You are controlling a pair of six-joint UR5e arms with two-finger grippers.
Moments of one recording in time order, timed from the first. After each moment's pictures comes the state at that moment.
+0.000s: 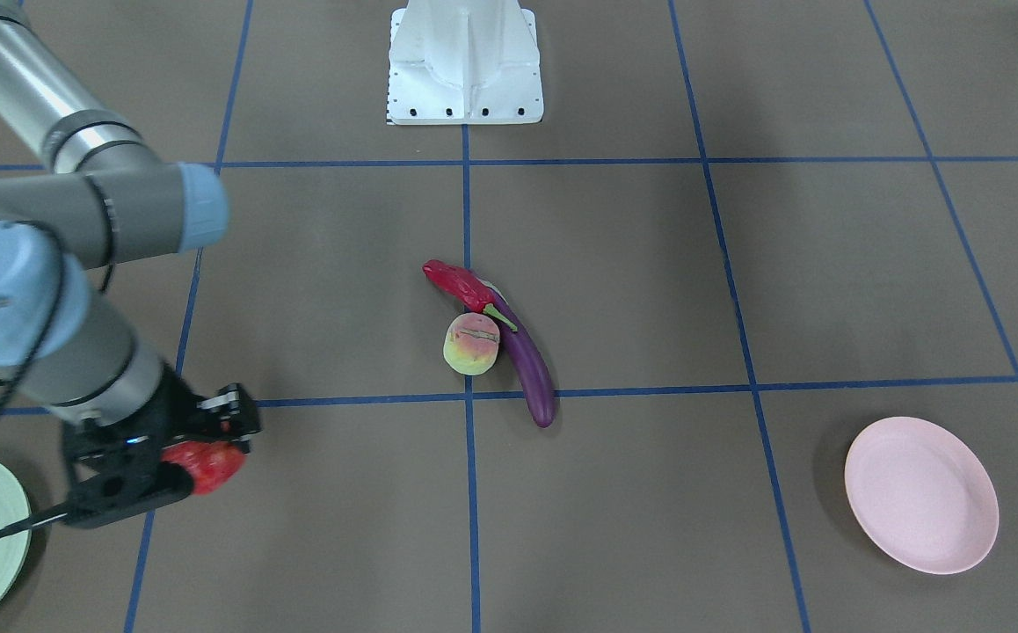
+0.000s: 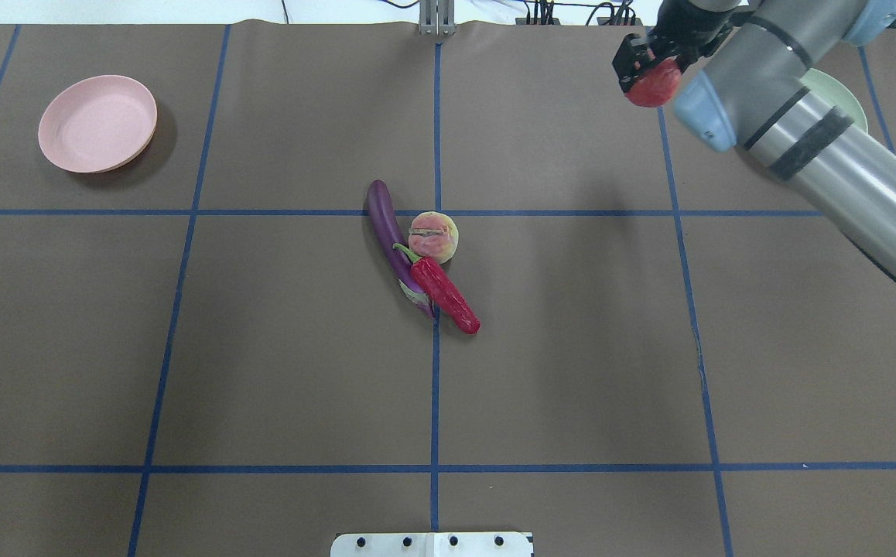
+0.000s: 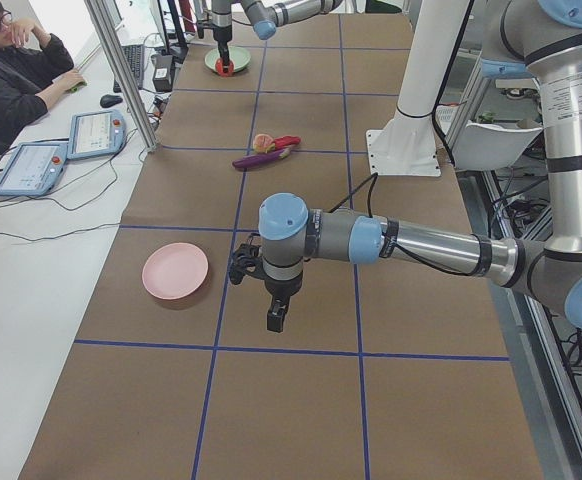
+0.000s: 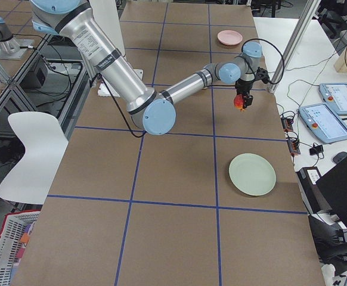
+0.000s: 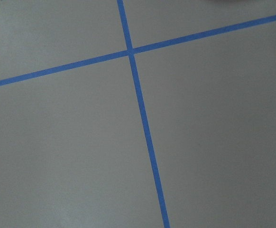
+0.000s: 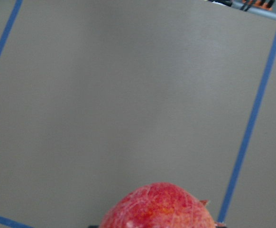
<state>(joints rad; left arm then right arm) -1.52 -1.37 -1.95 -1.49 -2.28 0.12 1.12 -0.88 1.31 -1.46 2.21 0.35</state>
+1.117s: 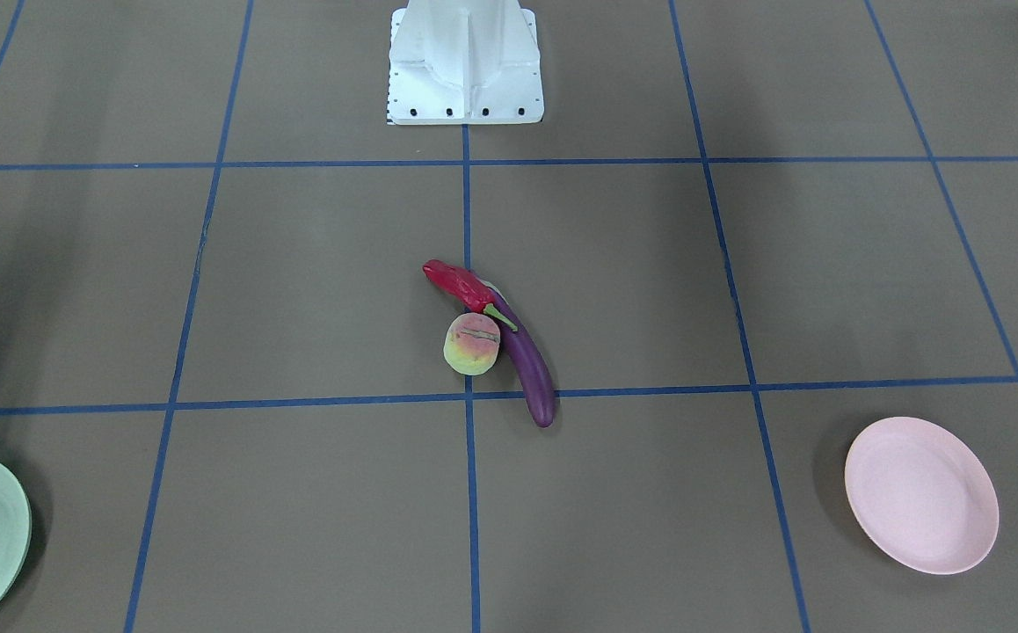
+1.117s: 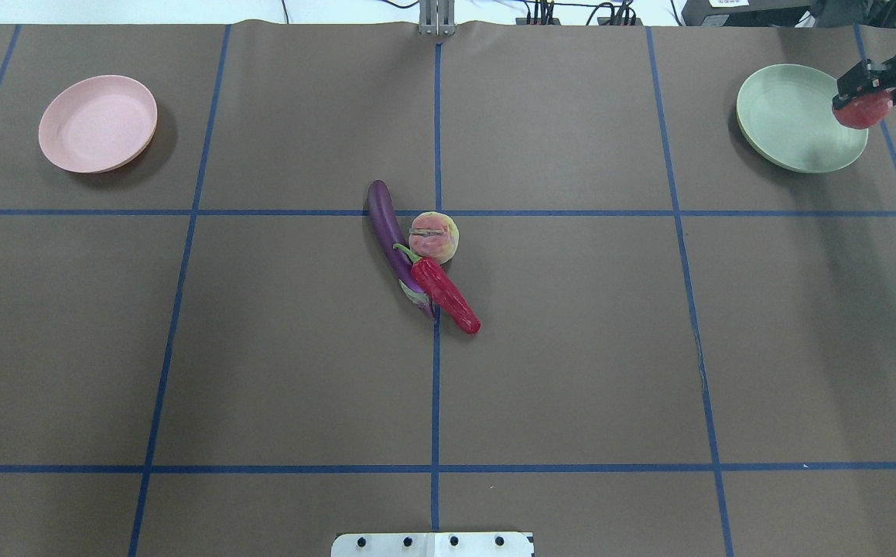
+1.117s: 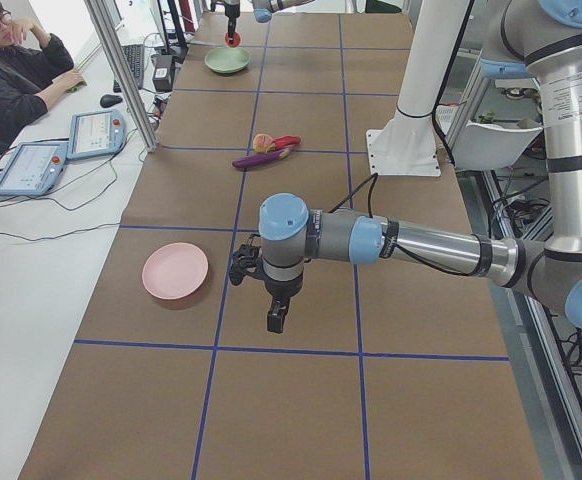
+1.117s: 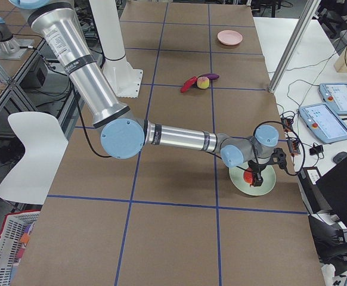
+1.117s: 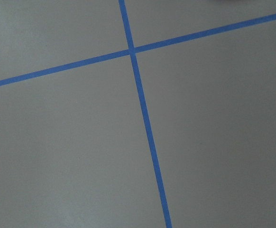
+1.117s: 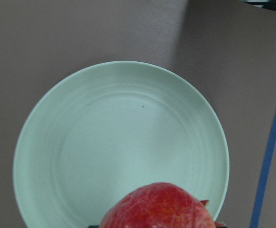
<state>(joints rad) -1.52 -1.36 -1.95 -1.48 -2.27 0.12 1.32 -1.04 0.87 -0.95 2.24 0.50</state>
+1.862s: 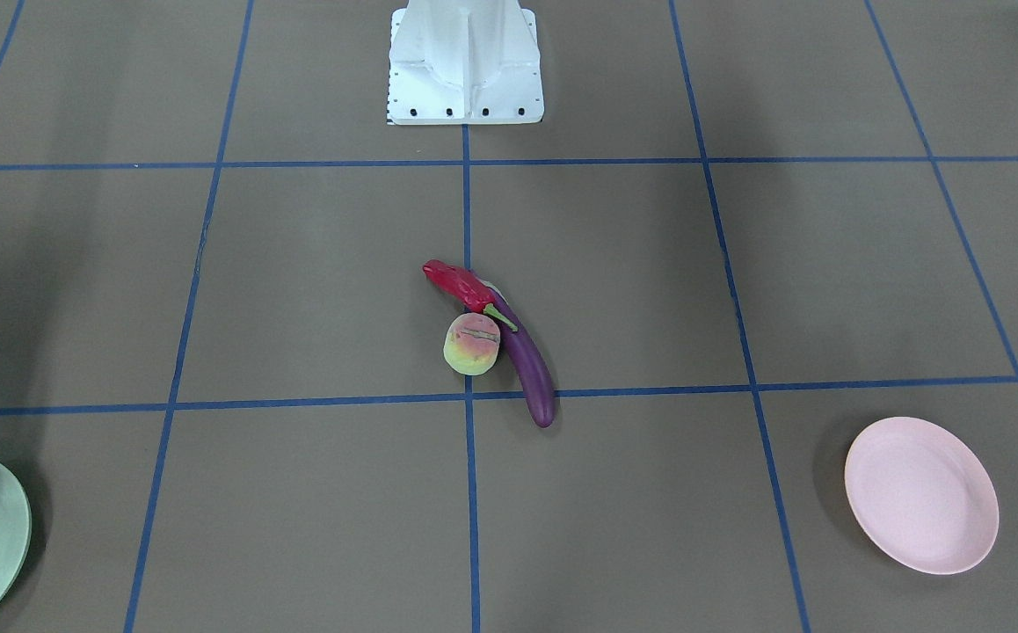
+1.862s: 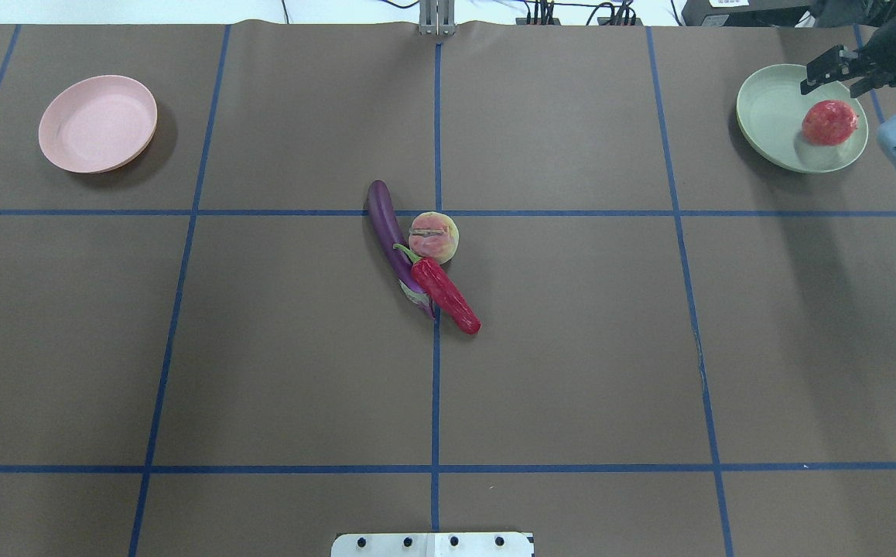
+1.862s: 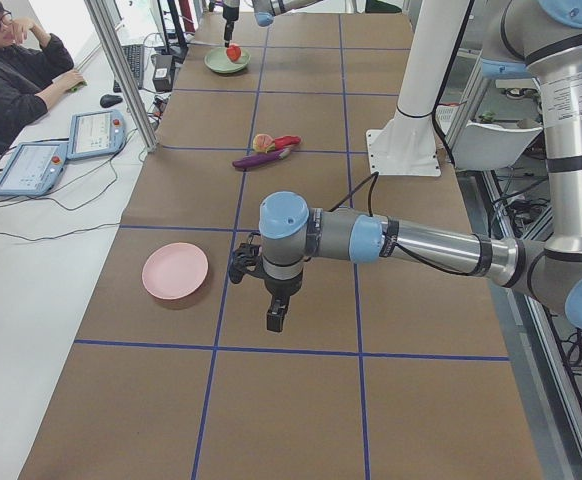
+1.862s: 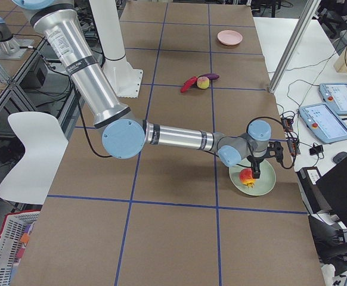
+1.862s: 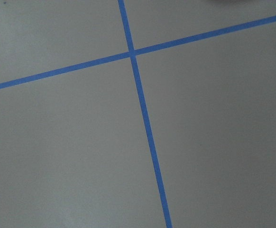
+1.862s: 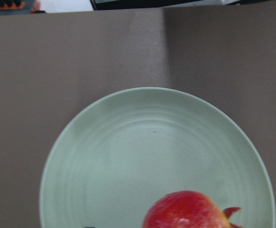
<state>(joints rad) -1.52 -1.37 -1.95 -1.48 -2.27 0.12 1.30 -1.06 1.06 -0.93 2.27 0.62</state>
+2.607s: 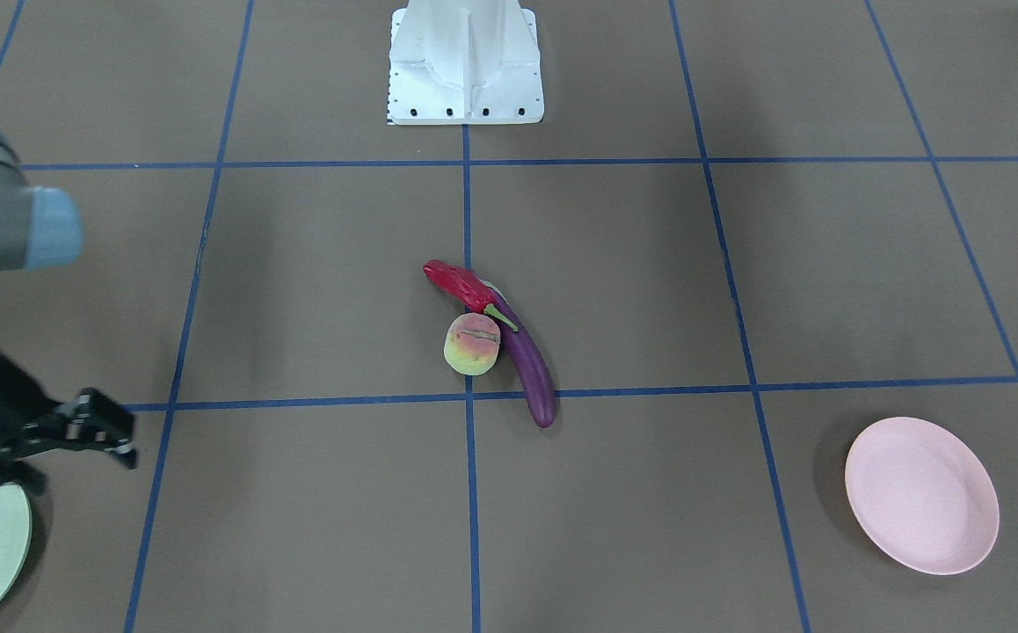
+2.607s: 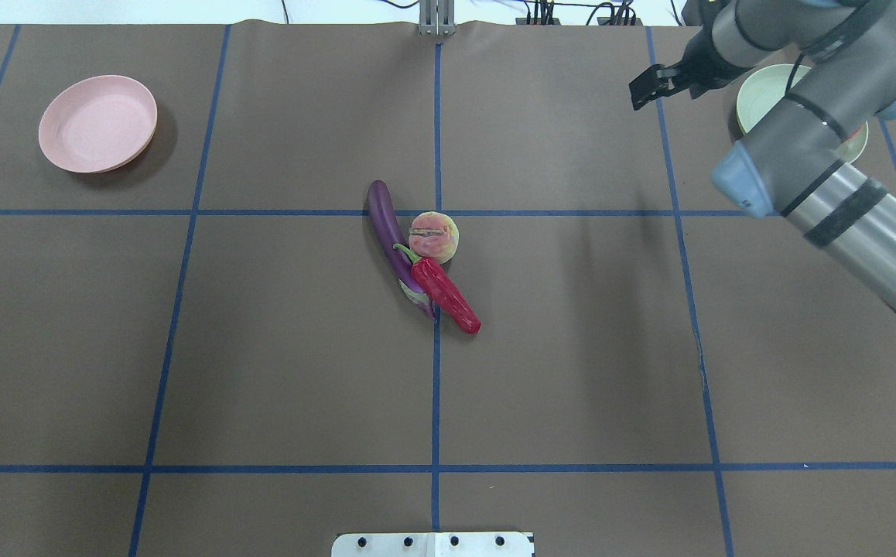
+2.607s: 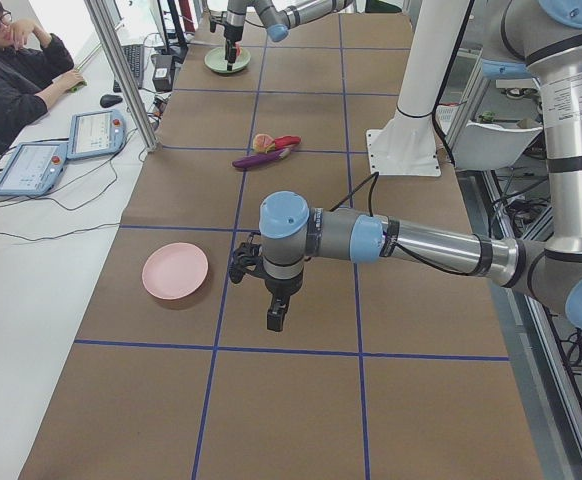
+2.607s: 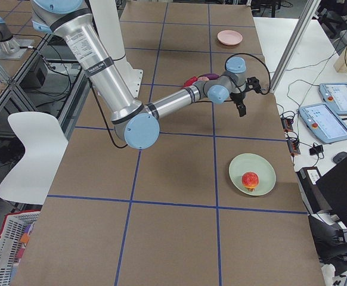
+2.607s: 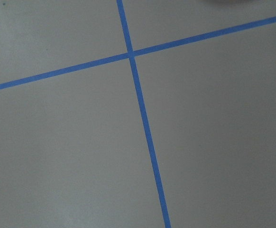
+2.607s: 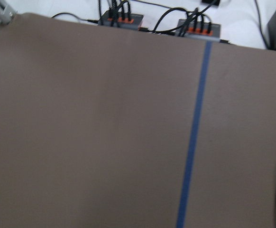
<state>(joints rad) -1.52 -1.36 -1.95 -1.48 -2.27 0.12 0.95 -0.94 1.42 -1.26 2.00 0.70</state>
